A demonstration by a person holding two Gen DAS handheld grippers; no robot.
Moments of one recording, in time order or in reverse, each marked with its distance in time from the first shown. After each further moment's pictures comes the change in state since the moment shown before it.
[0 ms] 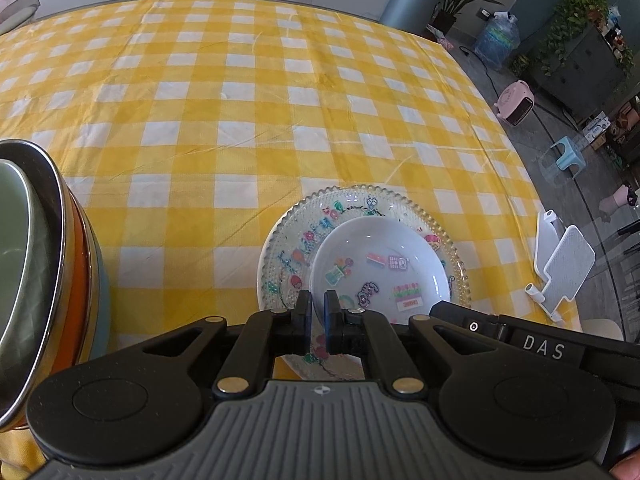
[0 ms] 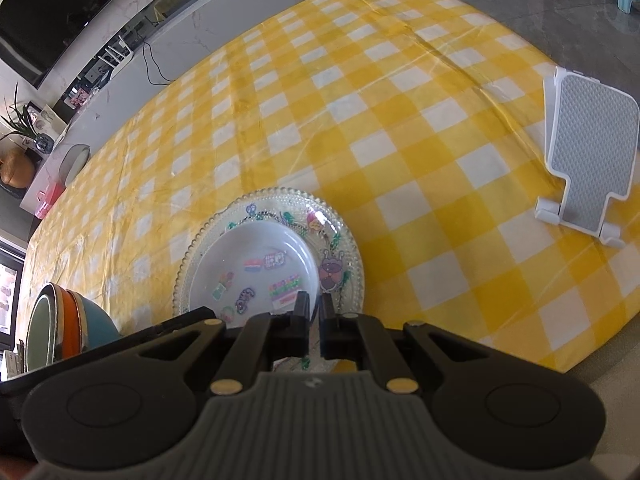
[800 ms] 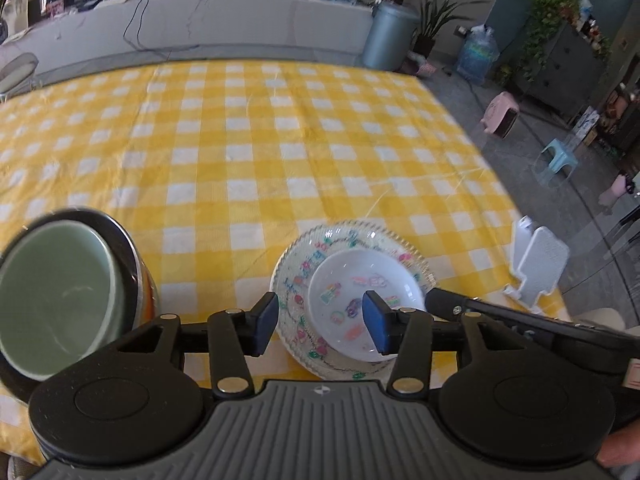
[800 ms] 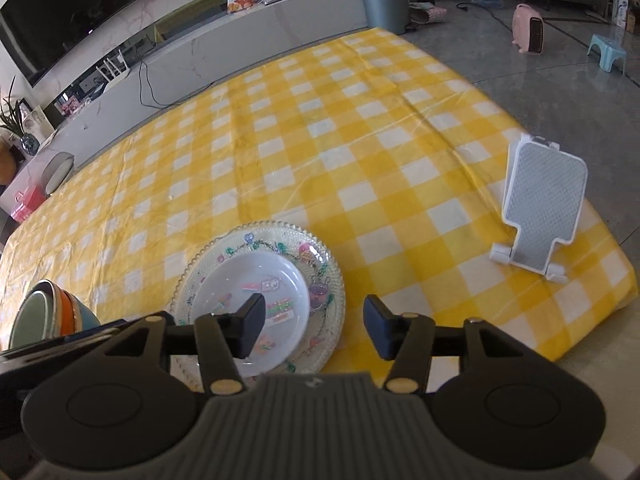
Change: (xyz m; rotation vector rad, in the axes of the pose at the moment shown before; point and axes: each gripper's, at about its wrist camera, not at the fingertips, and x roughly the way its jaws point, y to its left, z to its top) left arm -0.066 -0.016 -0.005 0.109 -0.130 0.028; right arm -0.038 0.017 -0.010 -0.082 -0.149 -0.104
